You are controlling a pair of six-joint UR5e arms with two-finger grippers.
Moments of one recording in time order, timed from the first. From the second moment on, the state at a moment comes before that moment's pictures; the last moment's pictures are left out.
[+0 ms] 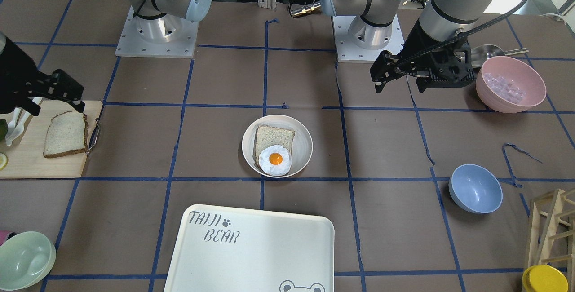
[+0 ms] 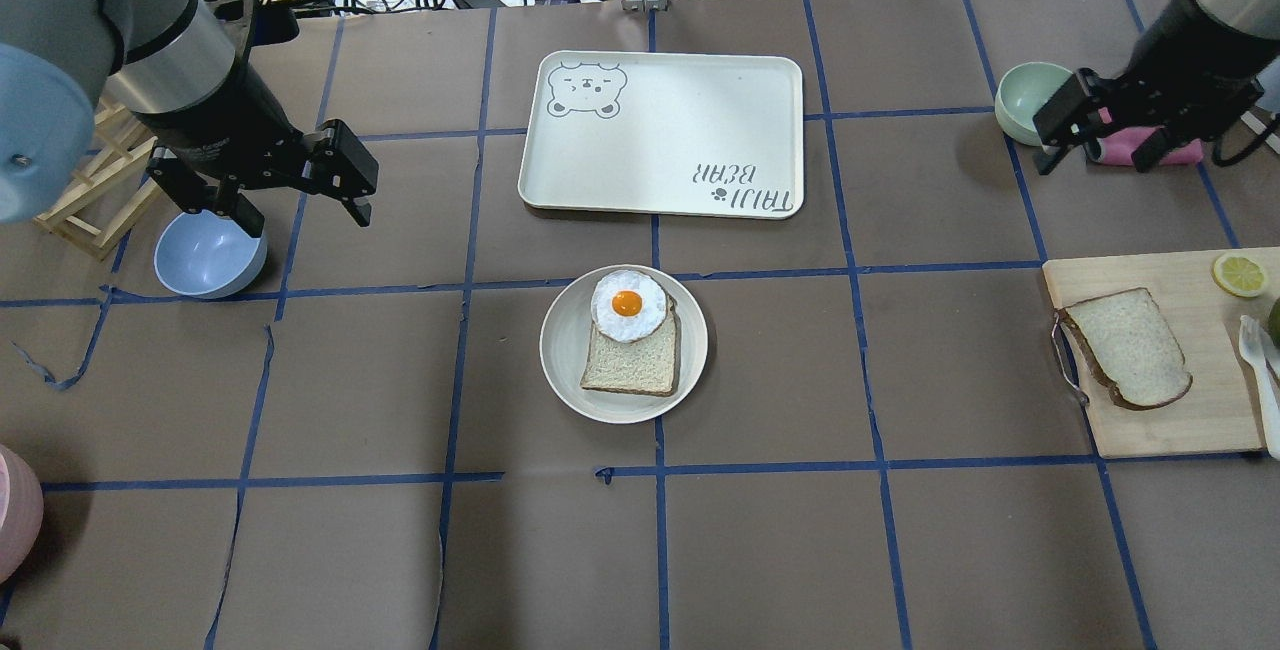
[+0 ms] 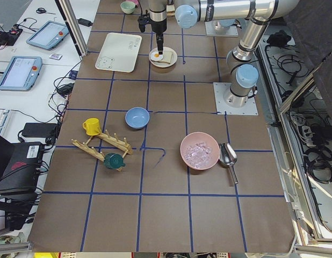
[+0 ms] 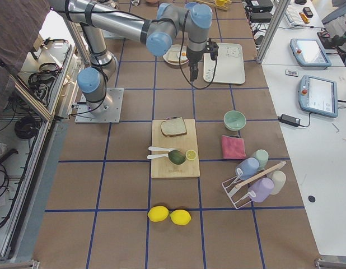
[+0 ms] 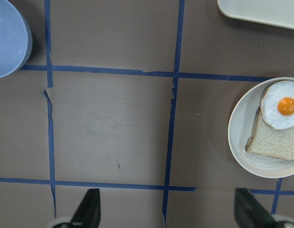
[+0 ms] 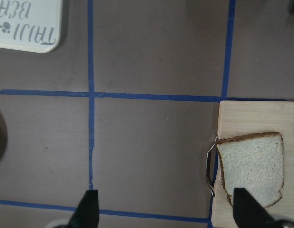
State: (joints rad) left arm -1.49 -1.54 -1.67 -1.56 1.56 0.02; right arm 1.16 -1.52 1.70 -1.67 -1.47 -0.44
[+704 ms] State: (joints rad) left arm -1.49 -1.54 -1.67 -1.56 1.56 0.02; right arm 0.88 -1.28 1.79 -1.83 -1.38 -0.82
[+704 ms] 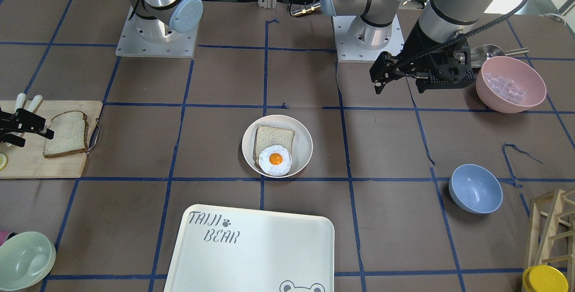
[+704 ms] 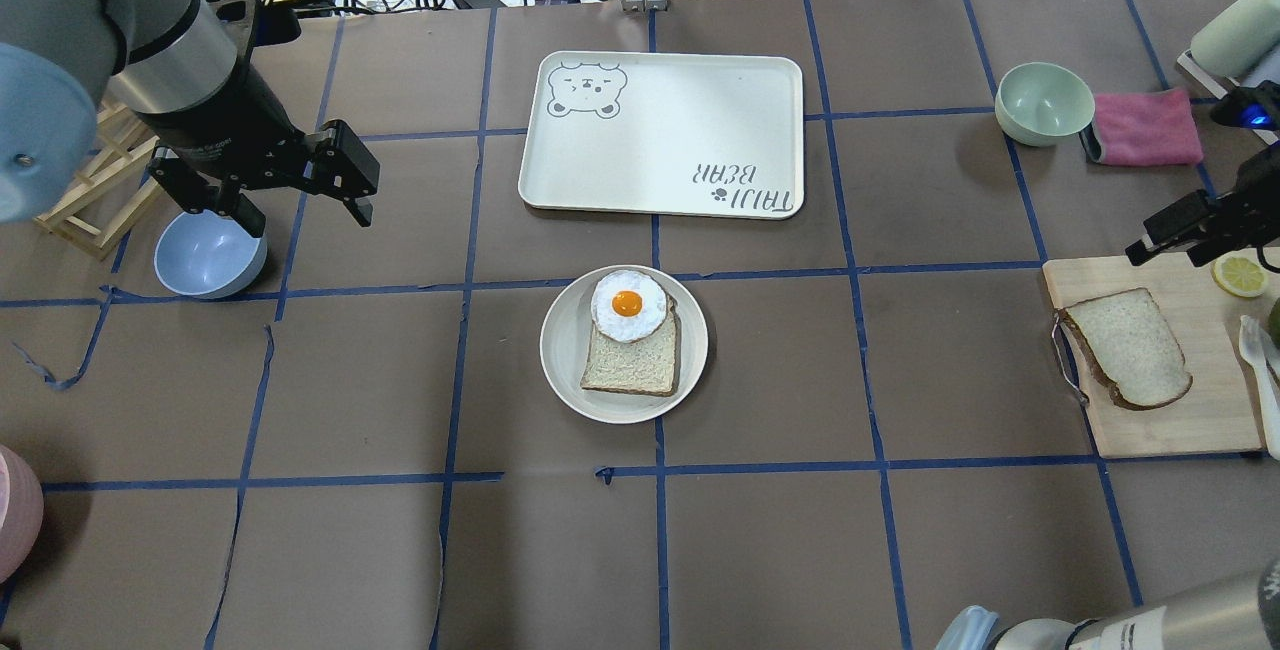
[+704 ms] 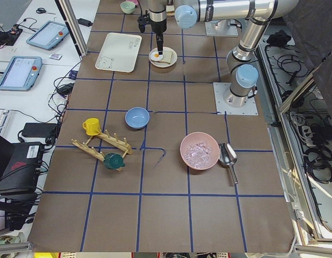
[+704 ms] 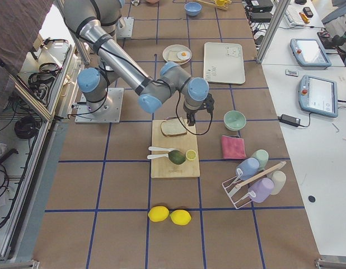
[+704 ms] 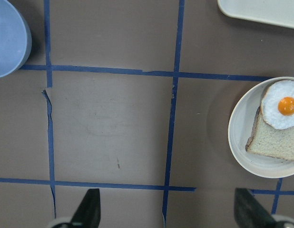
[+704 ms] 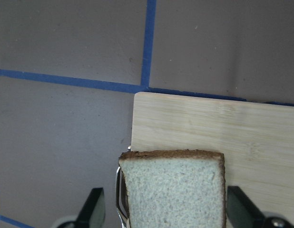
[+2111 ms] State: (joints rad) left arm -1.49 -1.54 -1.67 -1.56 1.56 0.02; right arm 0.86 -1.20 1.88 -1.95 -1.50 -0.78
